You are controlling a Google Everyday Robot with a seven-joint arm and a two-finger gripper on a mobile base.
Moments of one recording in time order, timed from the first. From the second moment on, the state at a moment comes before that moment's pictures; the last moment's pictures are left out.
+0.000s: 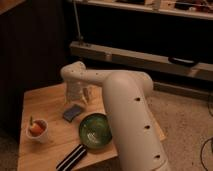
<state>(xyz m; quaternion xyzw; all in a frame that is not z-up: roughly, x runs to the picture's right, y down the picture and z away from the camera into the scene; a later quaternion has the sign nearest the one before) -0.195 0.106 0.878 -0.37 0.20 0.58 0.69</state>
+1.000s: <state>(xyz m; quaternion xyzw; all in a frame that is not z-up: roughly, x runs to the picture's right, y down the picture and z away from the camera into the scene) -0.202 0.132 0.885 -0.38 0.22 0.60 0.67</state>
